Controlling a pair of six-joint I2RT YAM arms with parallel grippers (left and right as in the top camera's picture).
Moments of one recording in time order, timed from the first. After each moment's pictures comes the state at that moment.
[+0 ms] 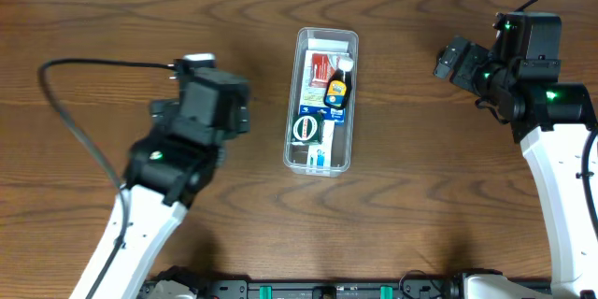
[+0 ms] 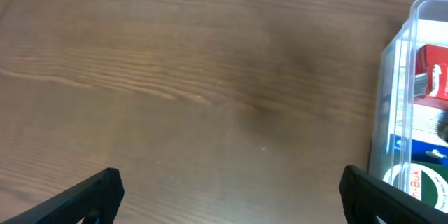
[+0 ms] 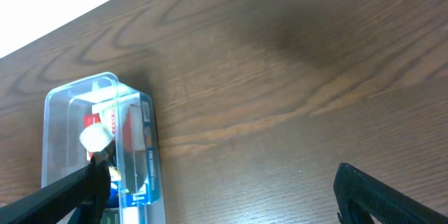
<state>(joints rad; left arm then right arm) -0.38 1.16 1.14 -0.86 -0.45 -0.34 0.02 1.39 1.33 -0.78 -0.05 0.46</state>
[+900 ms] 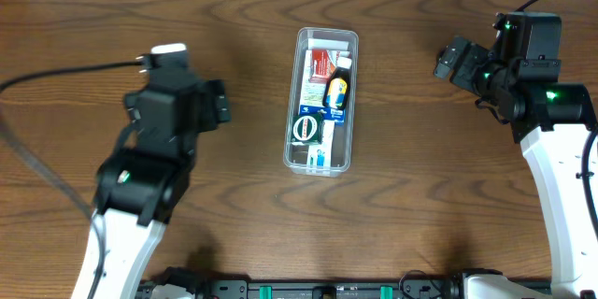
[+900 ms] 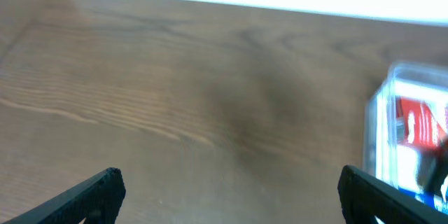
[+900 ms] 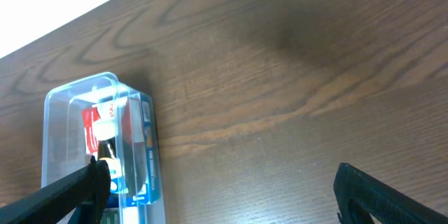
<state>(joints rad) -0.24 1.04 1.09 -0.69 -0.36 -0.25 0.02 1.39 1.33 -0.78 -0.05 0.46</state>
